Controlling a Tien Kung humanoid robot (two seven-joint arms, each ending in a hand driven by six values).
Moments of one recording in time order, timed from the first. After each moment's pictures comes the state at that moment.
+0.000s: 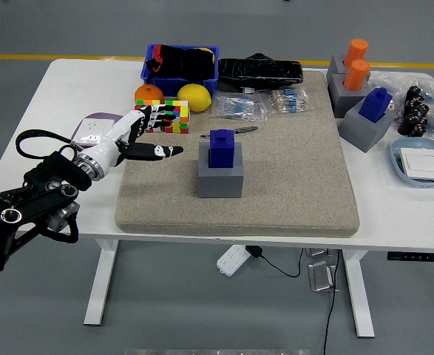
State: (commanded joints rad) left arm -0.81 0.38 -0.31 -1.02 0.63 0.20 -0.28; right arm 0.07 -0.45 1.22 0.31 -1.32 0.22 -0.19
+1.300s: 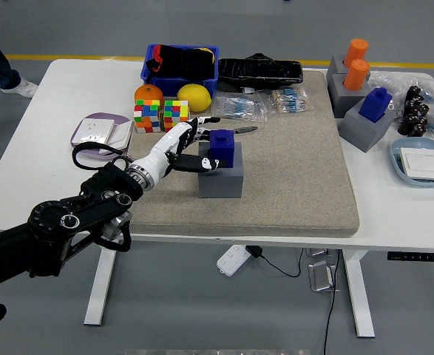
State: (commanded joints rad) left arm -0.83 0.18 -0.28 -0.91 0.59 0.26 -0.27; right arm 0.08 -0.45 1.17 0.31 -1.31 0.22 -0.19
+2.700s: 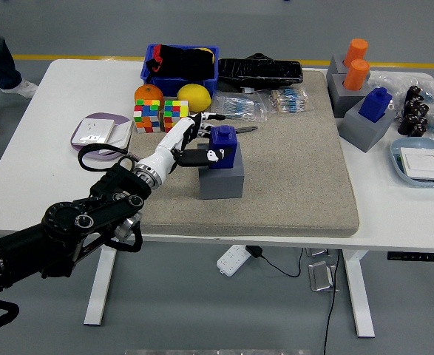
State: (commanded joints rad) left arm -0.83 0.13 -0.25 -0.85 0.57 0.33 -0.34; right arm 0.08 -0.45 1.18 0.31 -1.31 0.22 -0.19
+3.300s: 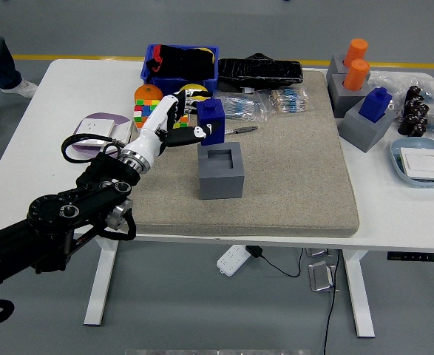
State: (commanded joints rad) left arm -0.82 0.18 -0.38 -0.88 0.57 0.35 -0.39; right arm 0.07 -0.44 1.20 0.31 -1.32 0.22 -0.19
